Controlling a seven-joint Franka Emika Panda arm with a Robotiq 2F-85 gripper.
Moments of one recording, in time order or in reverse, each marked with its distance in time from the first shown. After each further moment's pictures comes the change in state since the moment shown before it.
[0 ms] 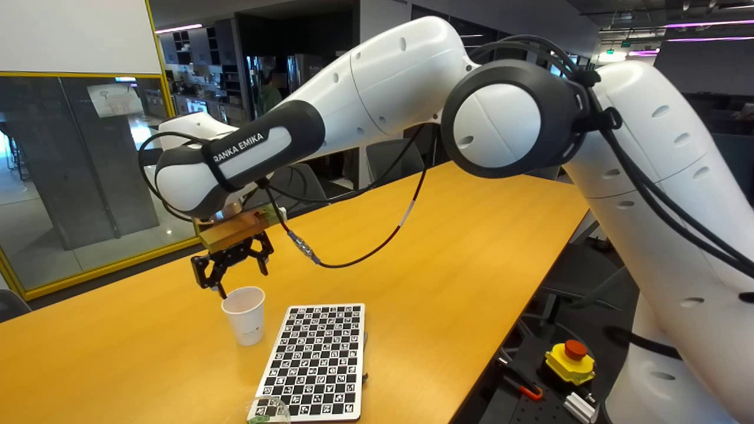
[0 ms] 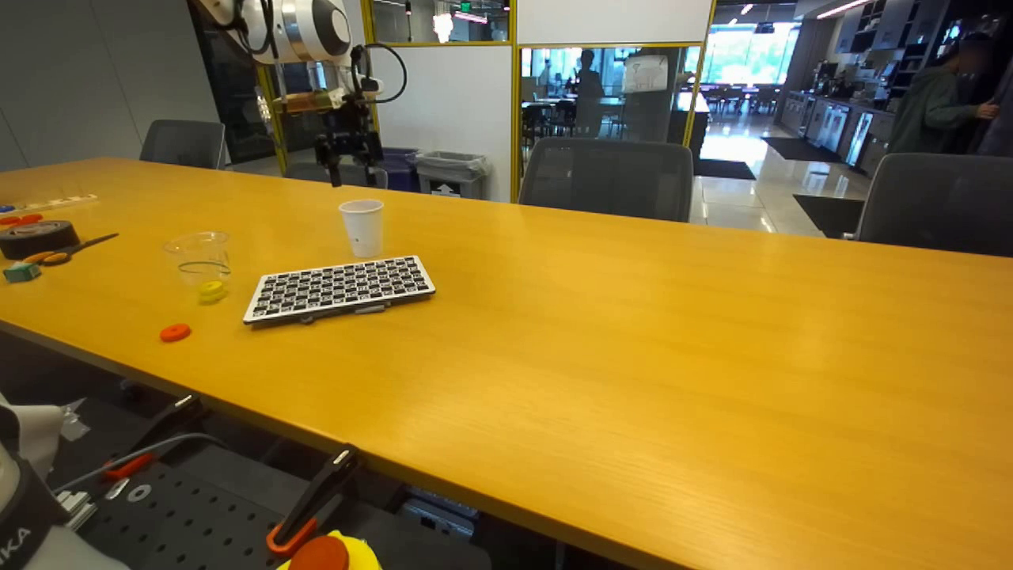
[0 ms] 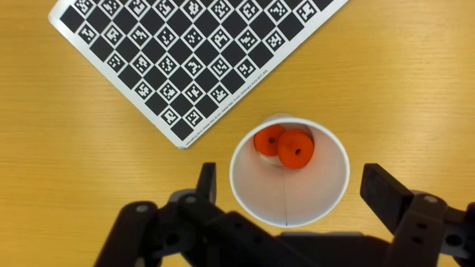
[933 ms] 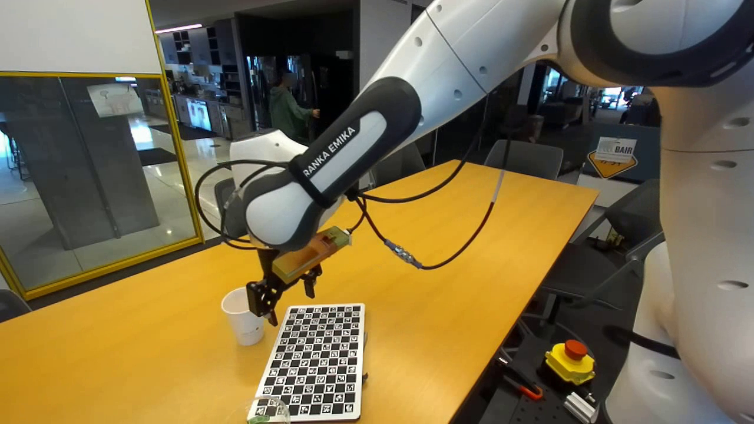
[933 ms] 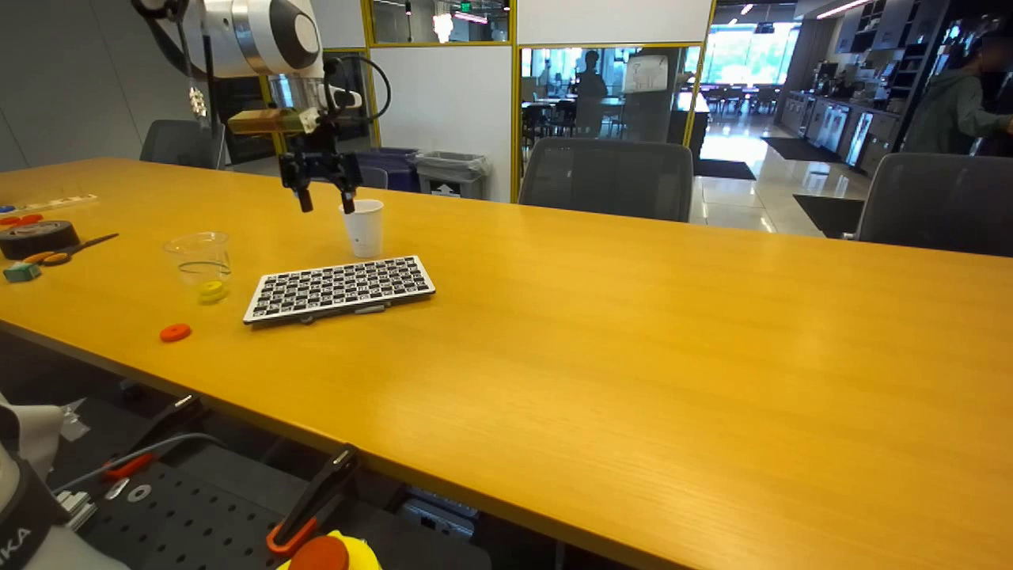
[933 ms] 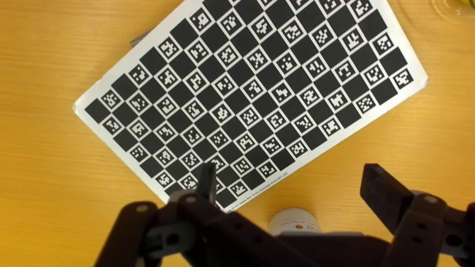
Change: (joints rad) arm -0.044 -0.391 0.035 -0.696 0.000 0.370 -0.059
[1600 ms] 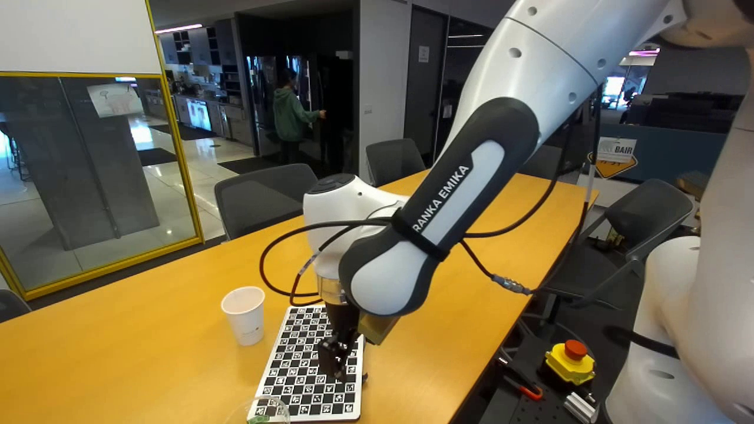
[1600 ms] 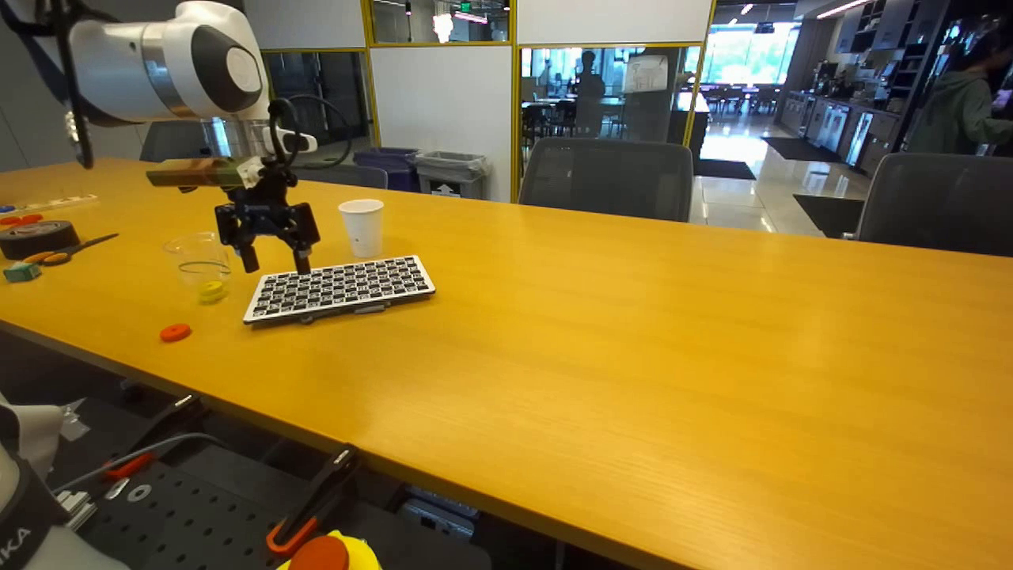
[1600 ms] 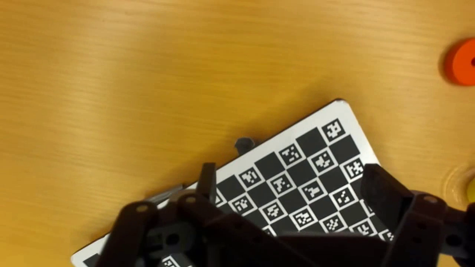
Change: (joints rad) arm -0.016 -0.259 0.063 -0.515 0.007 0.212 -0.028
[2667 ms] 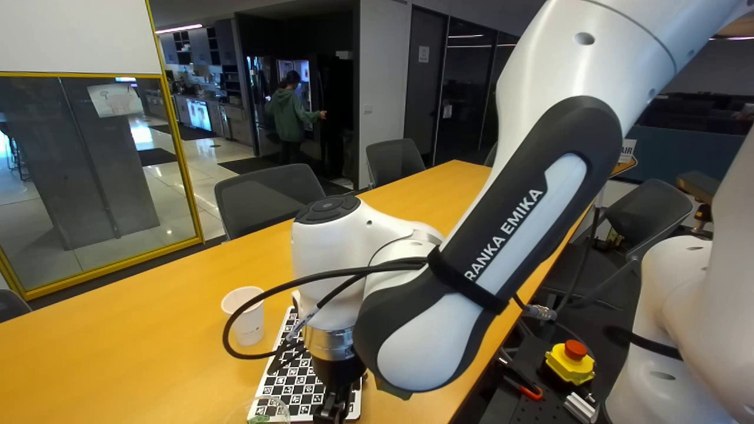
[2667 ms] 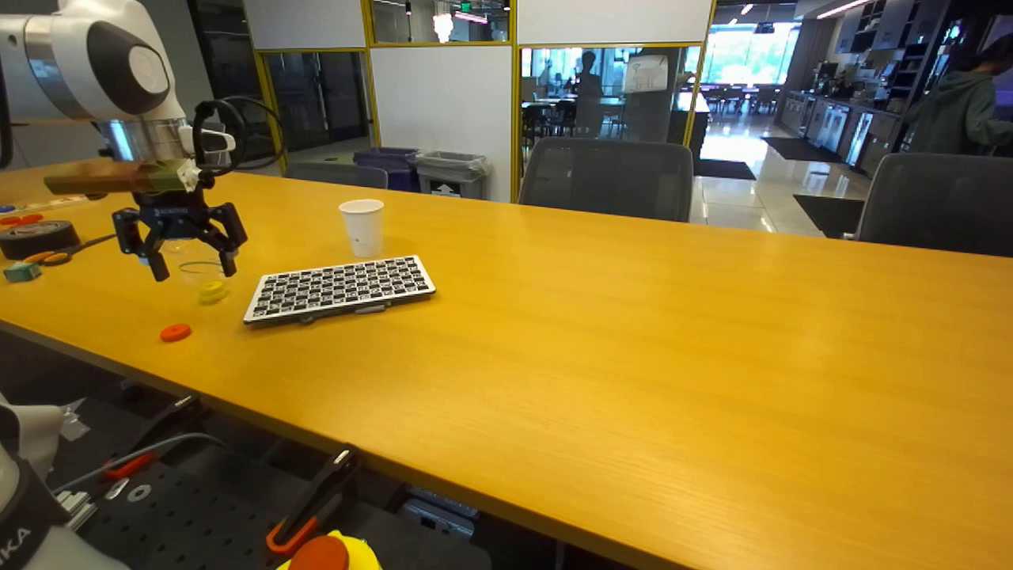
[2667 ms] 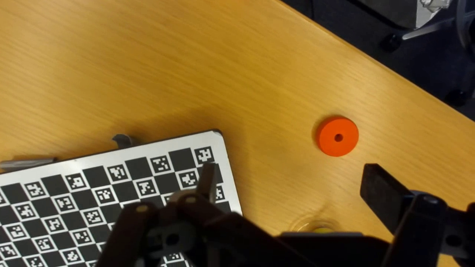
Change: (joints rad) arm 0.051 -0.068 0.181 -0.083 0.088 0.071 -0.197
